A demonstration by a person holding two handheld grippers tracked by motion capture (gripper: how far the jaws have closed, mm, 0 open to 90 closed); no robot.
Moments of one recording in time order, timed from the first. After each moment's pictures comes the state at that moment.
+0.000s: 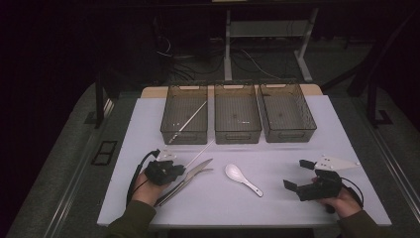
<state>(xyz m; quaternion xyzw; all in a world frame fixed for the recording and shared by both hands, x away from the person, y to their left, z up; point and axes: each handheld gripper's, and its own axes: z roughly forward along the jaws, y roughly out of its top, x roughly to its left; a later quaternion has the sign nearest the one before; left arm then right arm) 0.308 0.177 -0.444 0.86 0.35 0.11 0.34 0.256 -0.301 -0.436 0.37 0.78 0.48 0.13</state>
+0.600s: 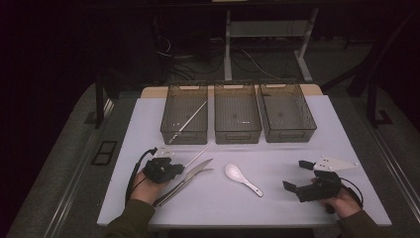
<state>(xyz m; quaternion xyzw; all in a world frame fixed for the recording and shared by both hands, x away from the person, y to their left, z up) 0.310 0.180 -0.438 0.86 0.37 0.10 0.35 0.255 -0.299 -0.437 0.37 0.79 0.48 0.13</state>
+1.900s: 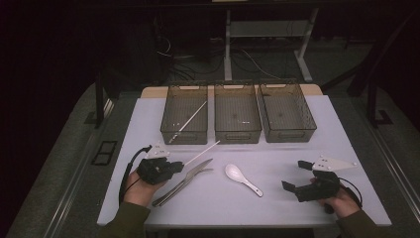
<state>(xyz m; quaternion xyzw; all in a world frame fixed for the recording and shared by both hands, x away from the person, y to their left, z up) 0.289 0.182 -0.397 0.85 0.34 0.11 0.39 0.257 -0.297 -0.439 0.37 0.79 0.47 0.13</state>
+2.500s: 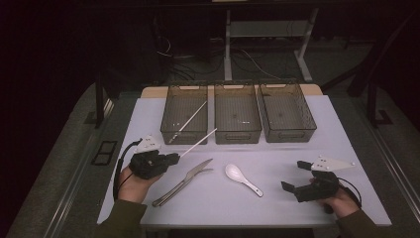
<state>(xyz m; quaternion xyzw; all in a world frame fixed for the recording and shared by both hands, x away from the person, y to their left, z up) 0.291 0.191 -0.369 0.82 0.35 0.13 0.43 0.257 -0.296 -0.440 0.36 0.79 0.47 0.13</state>
